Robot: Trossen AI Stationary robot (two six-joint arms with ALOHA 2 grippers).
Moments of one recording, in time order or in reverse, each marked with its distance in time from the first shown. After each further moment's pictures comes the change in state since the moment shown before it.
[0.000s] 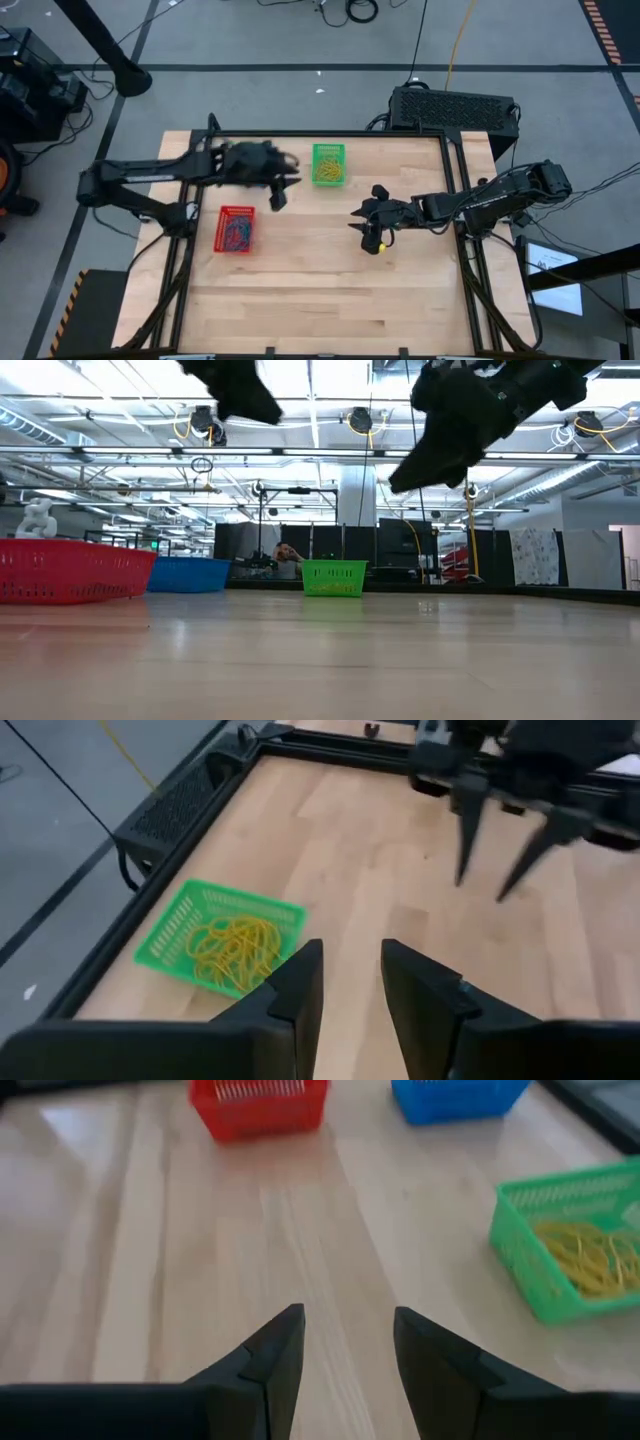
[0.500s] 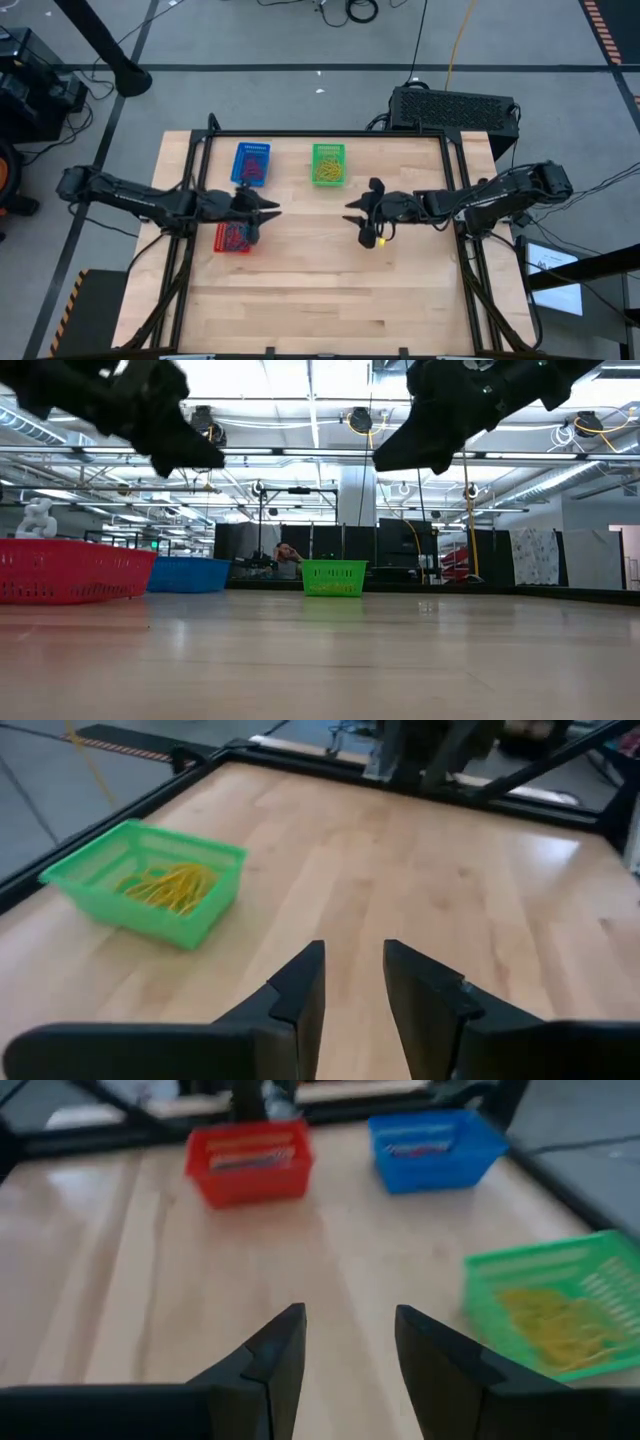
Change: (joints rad) left arm -0.281 -0.337 -0.679 0.553 -0.187 -0.177; right arm -0.043 -0.012 0.000 0.145 -0.002 -0.091
